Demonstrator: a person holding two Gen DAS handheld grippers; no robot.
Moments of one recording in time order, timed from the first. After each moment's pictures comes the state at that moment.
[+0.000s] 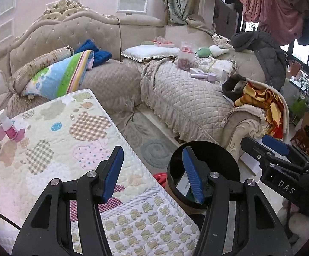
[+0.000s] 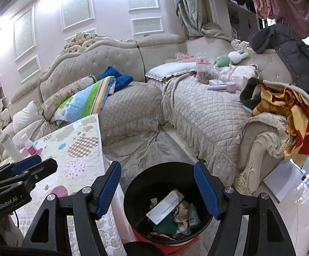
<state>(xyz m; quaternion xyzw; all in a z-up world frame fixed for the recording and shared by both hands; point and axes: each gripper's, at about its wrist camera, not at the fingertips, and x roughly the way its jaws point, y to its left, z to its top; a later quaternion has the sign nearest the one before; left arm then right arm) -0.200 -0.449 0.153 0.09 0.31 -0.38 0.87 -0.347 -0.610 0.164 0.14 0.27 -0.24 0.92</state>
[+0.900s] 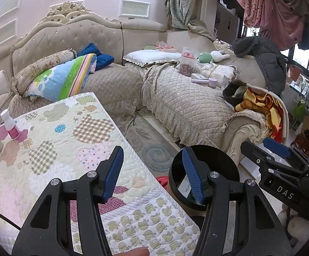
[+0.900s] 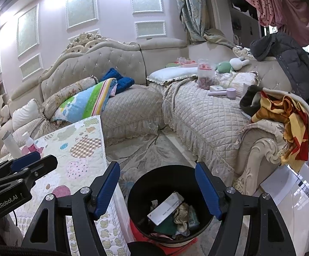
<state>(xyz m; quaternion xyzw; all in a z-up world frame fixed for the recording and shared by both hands) -0.201 -0.438 0.157 0.08 0.30 -0.38 0.87 -0.346 -0.596 0.170 0.12 0.26 -0.25 0.93</state>
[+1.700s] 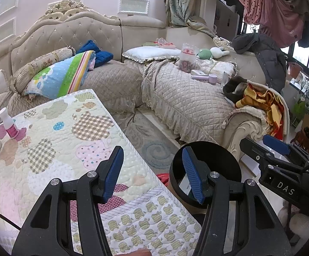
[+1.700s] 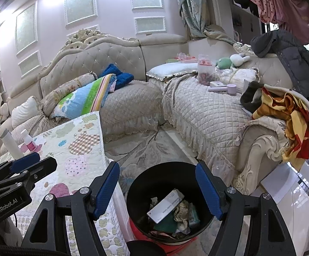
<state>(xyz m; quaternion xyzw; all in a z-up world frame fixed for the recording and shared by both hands) -0.199 -0.441 0.150 0.08 0.31 -0.38 0.87 -0.342 -0.600 0.165 0.13 0.27 -0.24 0.92</state>
